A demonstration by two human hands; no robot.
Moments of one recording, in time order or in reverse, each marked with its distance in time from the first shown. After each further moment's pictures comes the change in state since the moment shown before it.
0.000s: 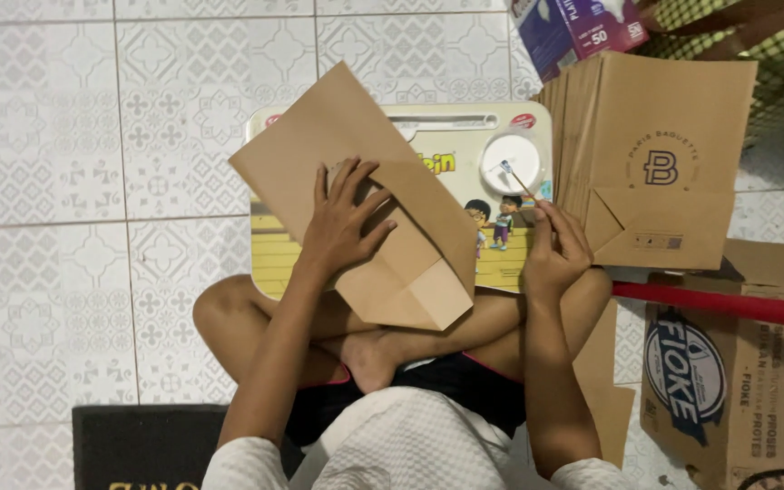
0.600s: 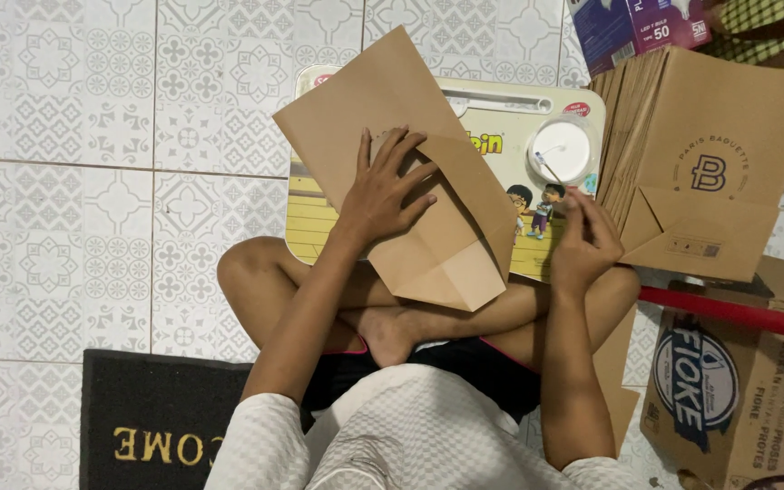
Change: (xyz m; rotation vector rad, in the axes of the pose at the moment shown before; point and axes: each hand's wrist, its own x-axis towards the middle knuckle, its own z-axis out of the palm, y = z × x) left_hand 0.002 0.005 -0.009 -0.046 -0.042 -0.062; right_hand -0.002 -0.020 0.014 -0.002 -0.080 -0.065
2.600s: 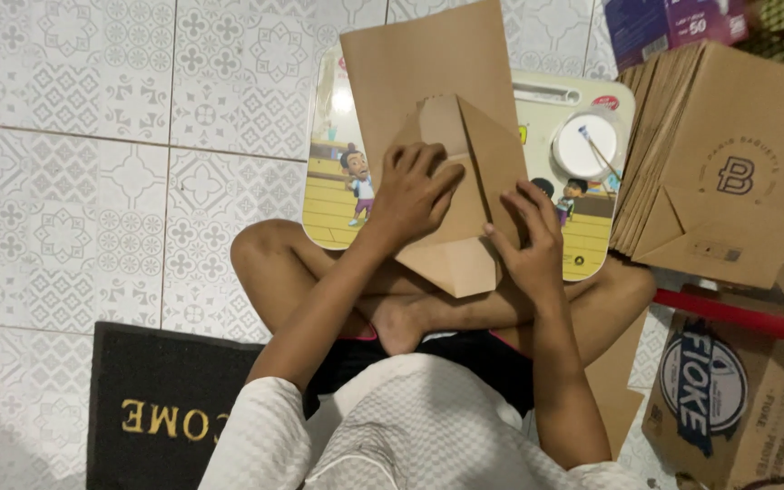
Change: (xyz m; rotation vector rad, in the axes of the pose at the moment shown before) left_hand -0.013 0.009 0.033 0.086 0.196 0.041; right_hand -0.033 -0.034 0.022 -0.019 -0.615 0.063
